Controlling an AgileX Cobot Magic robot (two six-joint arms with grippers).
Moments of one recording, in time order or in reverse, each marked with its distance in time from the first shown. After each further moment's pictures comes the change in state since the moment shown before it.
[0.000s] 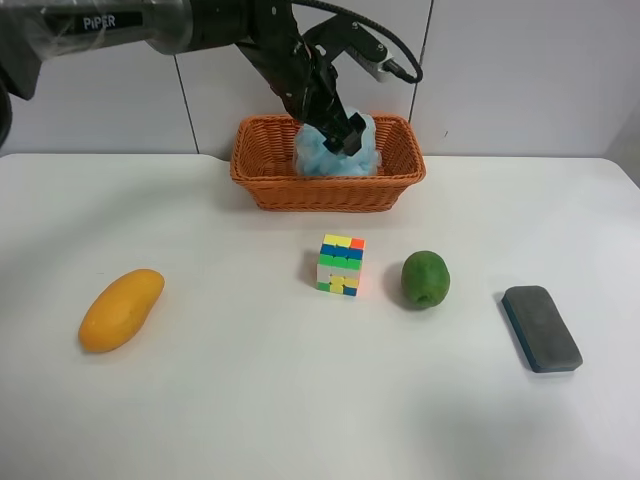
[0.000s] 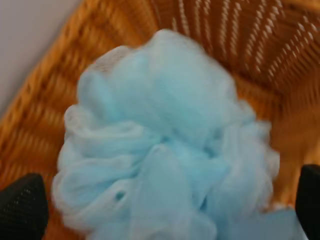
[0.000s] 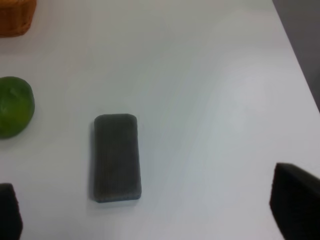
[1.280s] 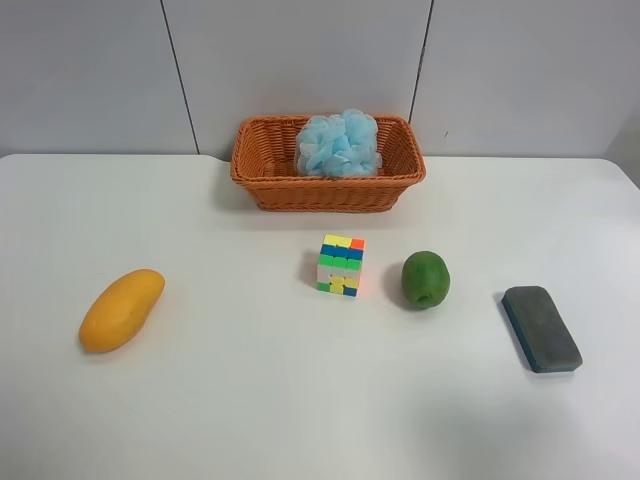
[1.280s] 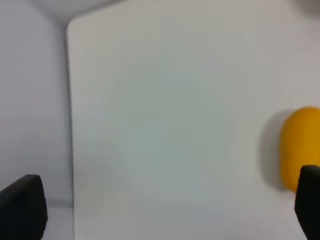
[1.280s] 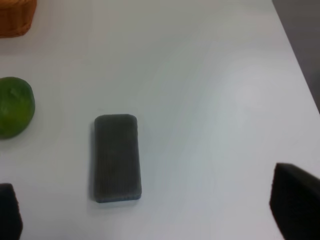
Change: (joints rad) left arm 0.412 -1.595 0.991 0.327 0.481 -0.432; right arm 0.000 0.000 0.000 0.000 0.000 0.000
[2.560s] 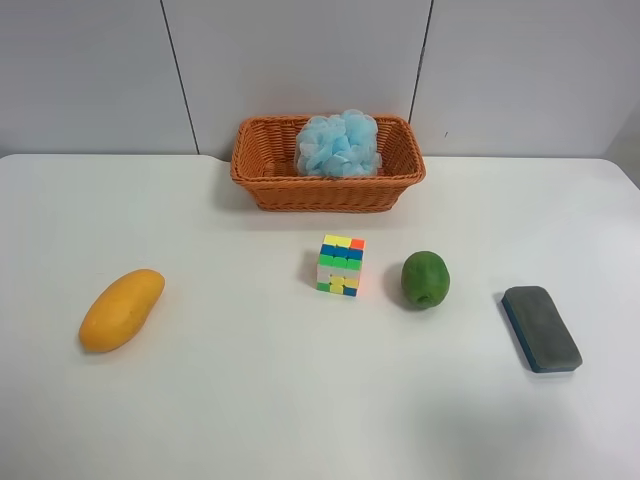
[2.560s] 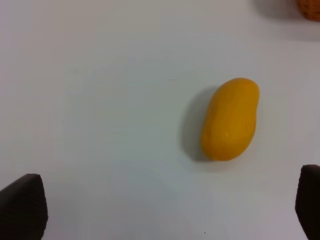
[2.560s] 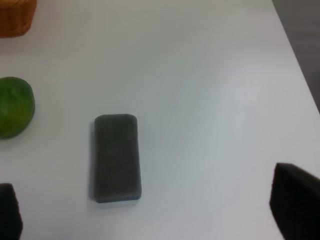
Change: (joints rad) left arm 0.249 -0.603 0.533 -0.358 -0.143 0.035; right arm 0.000 0.000 0.000 0.000 0.000 0.000
